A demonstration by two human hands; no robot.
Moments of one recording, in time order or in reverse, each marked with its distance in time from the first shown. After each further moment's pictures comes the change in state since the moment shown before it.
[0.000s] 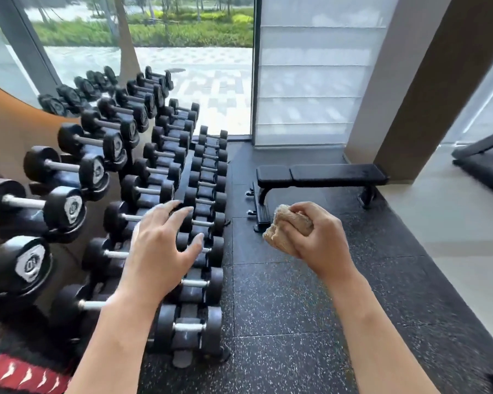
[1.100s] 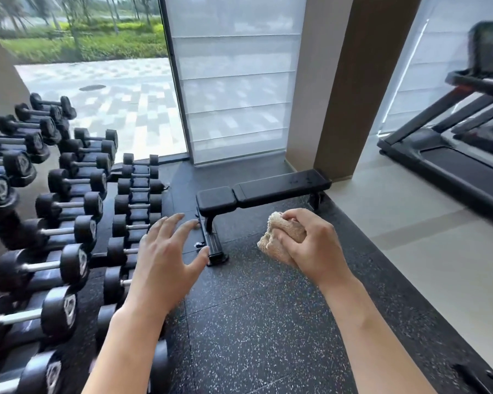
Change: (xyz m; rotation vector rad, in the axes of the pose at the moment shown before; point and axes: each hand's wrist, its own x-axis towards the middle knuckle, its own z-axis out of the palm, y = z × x) left_hand 0.251 0.117 0.197 -0.067 -0.141 0.200; right_hand 0.188 0.185 -0.072 -0.153 0.132 0.054
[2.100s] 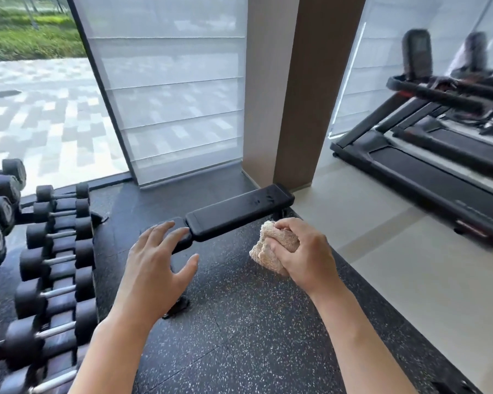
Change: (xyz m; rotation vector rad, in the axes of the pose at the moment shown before) left_hand 0.289 0.016 0.141 -0.131 -0.100 0.134; right_hand 0.215 0.159 0.019 -0.084 0.120 0.159
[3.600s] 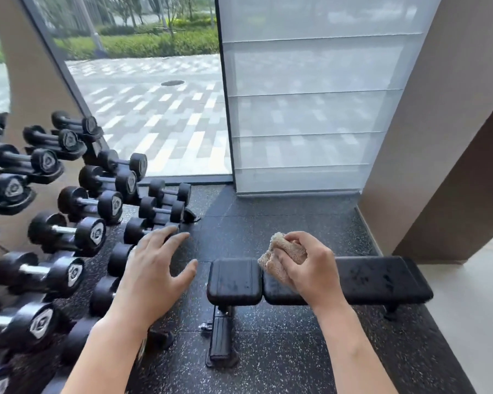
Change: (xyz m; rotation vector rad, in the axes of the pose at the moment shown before) left_hand 0.338 -0.201 0.044 0.272 0.140 -0.410; right_hand 0.425 0.095 0.320 0.329 -0.326 -0.150
